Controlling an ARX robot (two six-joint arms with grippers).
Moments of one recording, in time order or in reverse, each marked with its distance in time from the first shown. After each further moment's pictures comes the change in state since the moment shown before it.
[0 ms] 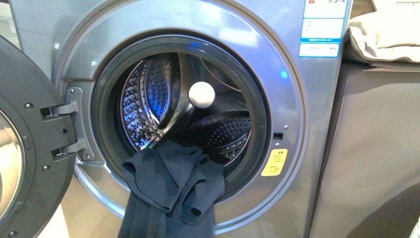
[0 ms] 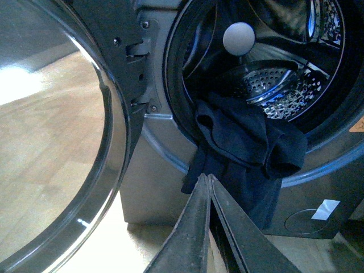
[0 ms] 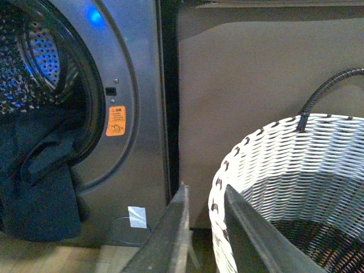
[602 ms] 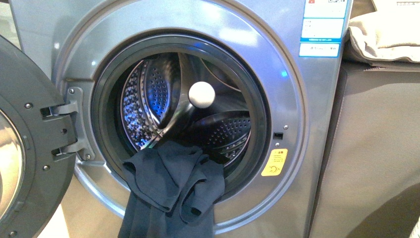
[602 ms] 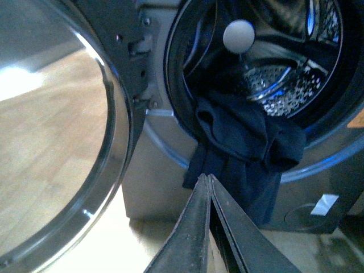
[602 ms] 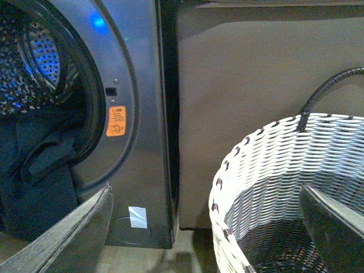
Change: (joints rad) left arm 0.000 -0.237 0.000 -0.253 0.000 0.000; right arm 0.000 0.000 0.000 0.000 0.000 0.003
